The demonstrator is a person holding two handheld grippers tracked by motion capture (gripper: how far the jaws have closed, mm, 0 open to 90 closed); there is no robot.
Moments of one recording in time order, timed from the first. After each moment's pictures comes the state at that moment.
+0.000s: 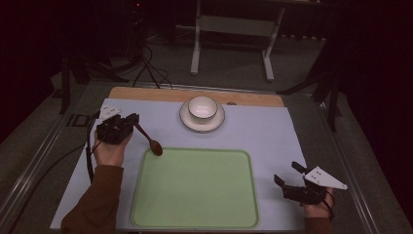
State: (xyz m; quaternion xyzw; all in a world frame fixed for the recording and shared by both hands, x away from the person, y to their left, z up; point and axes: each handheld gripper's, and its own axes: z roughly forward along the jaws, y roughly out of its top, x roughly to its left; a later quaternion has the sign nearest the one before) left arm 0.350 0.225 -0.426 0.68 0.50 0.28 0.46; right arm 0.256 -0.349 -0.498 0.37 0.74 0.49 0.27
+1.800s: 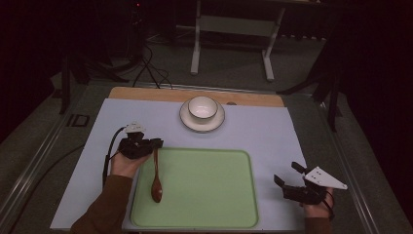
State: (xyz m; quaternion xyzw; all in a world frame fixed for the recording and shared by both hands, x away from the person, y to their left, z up) left arm 0.344 0.192 -0.484 0.78 0.43 0.10 0.45; right arm 0.256 -0.349 -0.498 0.38 0.74 0.49 0.27
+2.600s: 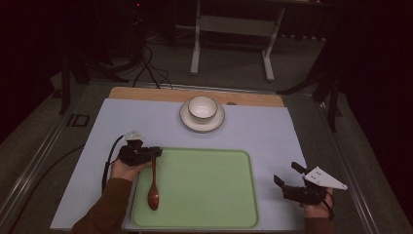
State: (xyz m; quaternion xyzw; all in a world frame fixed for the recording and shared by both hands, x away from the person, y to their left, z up) left arm 0.345 0.202 -0.520 0.79 0.43 0.08 0.43; right arm 0.256 -0.348 -0.498 0.37 0.74 0.49 0.27
